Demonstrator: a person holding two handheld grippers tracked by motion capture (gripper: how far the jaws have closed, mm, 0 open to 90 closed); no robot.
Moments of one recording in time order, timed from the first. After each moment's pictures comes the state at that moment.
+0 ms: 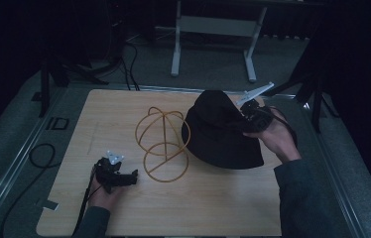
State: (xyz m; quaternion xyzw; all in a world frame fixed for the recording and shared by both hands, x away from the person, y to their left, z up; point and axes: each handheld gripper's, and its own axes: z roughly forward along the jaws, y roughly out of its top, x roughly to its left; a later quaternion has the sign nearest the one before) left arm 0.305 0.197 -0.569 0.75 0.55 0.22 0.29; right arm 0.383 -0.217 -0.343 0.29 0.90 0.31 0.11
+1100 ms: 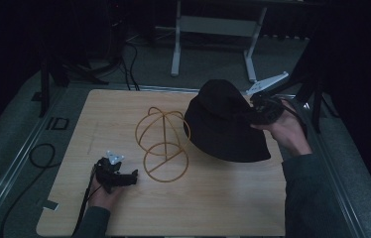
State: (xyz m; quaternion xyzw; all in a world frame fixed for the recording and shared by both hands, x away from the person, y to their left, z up) left arm 0.305 0.198 -0.569 0.75 0.55 0.22 0.29; right arm 0.381 -0.230 -0.311 0.28 0.89 0.34 0.13
